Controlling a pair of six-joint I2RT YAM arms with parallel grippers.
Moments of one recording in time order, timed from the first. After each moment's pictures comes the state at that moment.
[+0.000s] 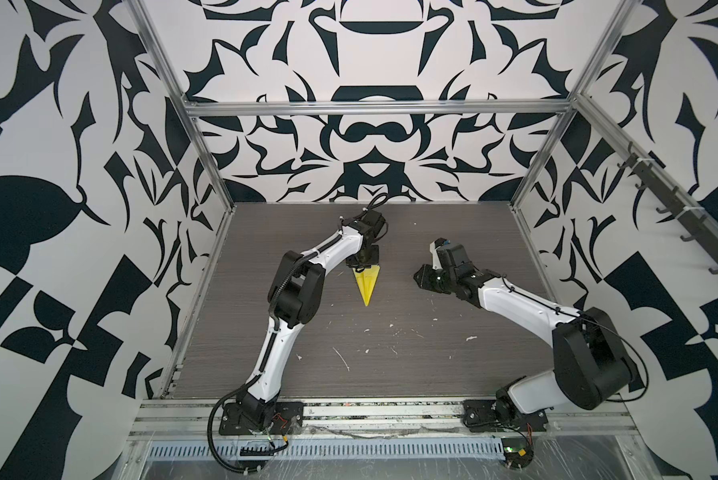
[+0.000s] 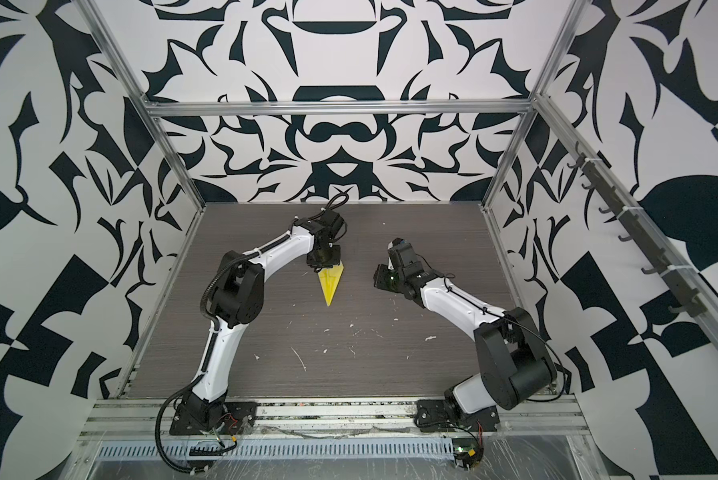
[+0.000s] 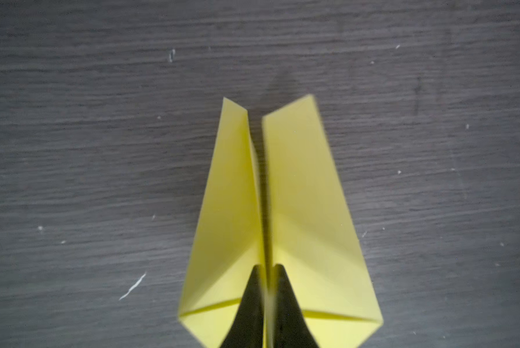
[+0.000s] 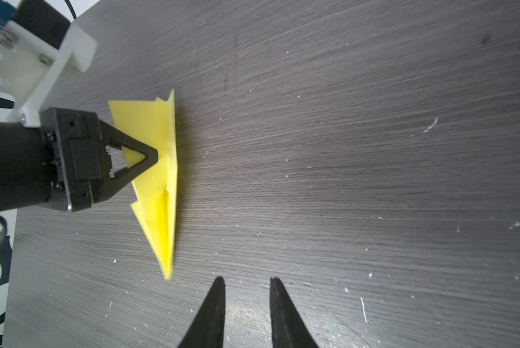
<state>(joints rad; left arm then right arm) -0.60 2.31 1.96 -0.93 -0.06 -0.51 0.43 1.47 0.88 -0.23 -0.13 0.62</state>
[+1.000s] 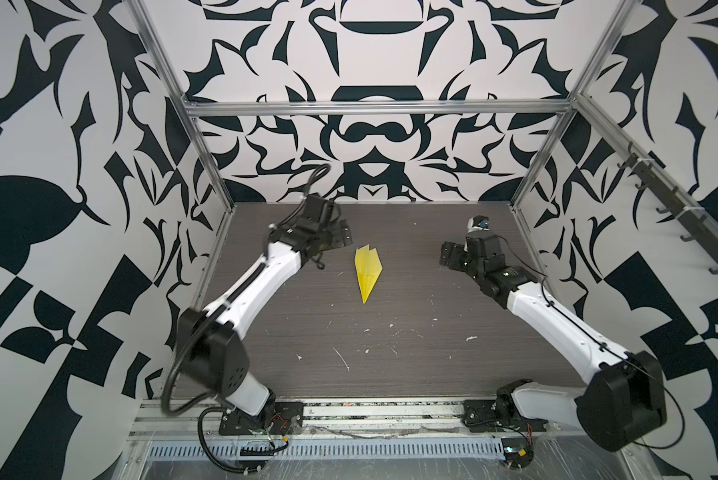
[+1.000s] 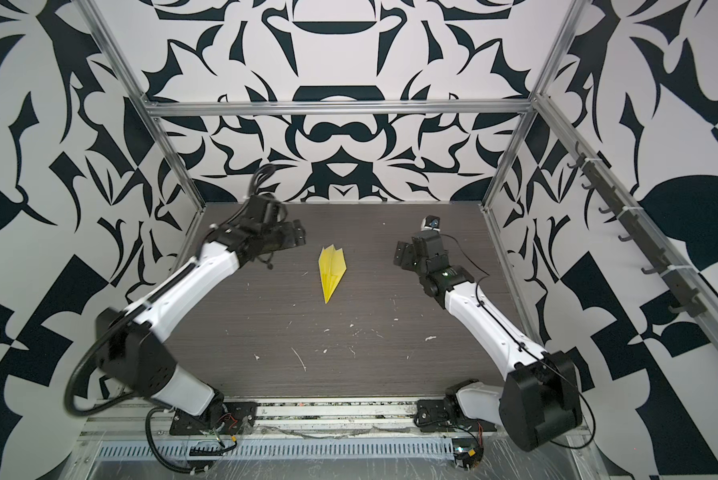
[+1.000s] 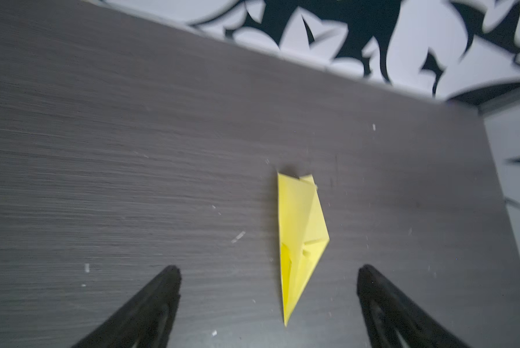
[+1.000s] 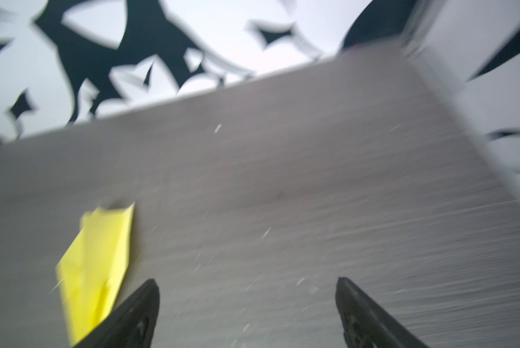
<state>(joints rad) -0.43 1.48 1.34 -0.58 -0.15 -0.54 0.31 1.23 0.94 -0.30 0.31 0.42</state>
